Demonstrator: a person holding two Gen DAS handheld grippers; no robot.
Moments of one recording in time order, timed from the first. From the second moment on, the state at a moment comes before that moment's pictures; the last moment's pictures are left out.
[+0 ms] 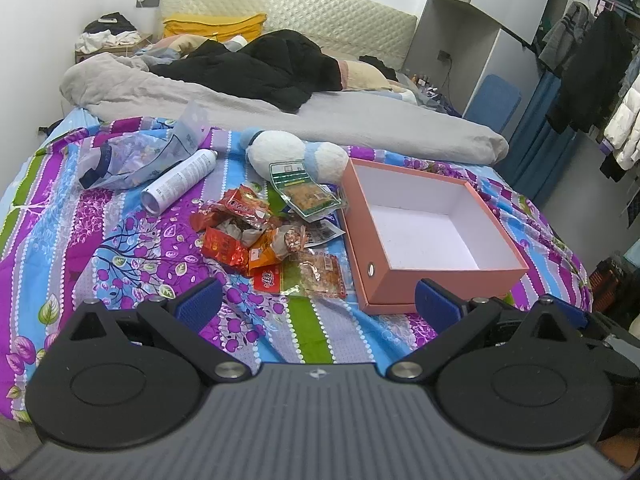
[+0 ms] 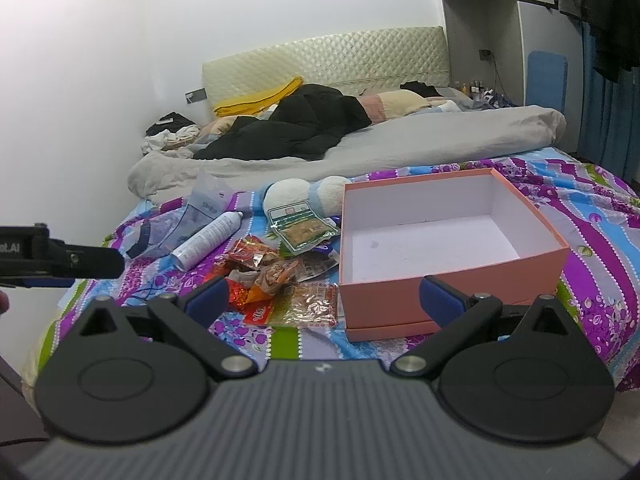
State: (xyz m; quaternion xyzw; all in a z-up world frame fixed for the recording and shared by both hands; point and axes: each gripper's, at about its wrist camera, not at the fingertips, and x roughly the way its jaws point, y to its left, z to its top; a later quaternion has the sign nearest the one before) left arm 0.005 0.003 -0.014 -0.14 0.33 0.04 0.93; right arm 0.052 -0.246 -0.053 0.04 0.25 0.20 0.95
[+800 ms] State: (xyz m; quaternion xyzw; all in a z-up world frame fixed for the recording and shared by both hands) left arm 0.011 0.008 -0.027 -0.15 0.35 0.04 0.92; right arm 0.054 -0.238 -0.060 0.03 0.26 0.20 0.94
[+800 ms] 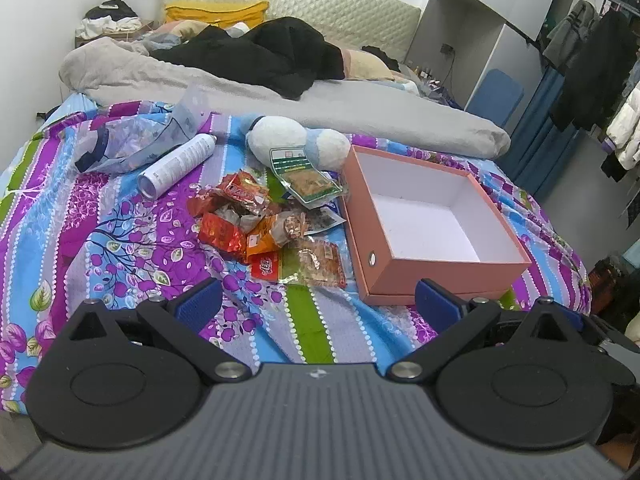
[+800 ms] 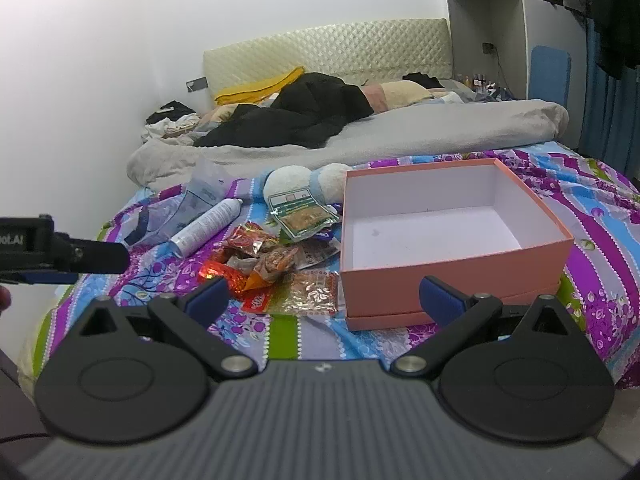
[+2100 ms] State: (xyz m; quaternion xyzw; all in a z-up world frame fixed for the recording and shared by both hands) left arm 0.074 0.031 -0.089 -0.12 0.39 0.04 0.91; right arm 0.077 -0.224 -0.106 0.01 0.28 0.22 0.93
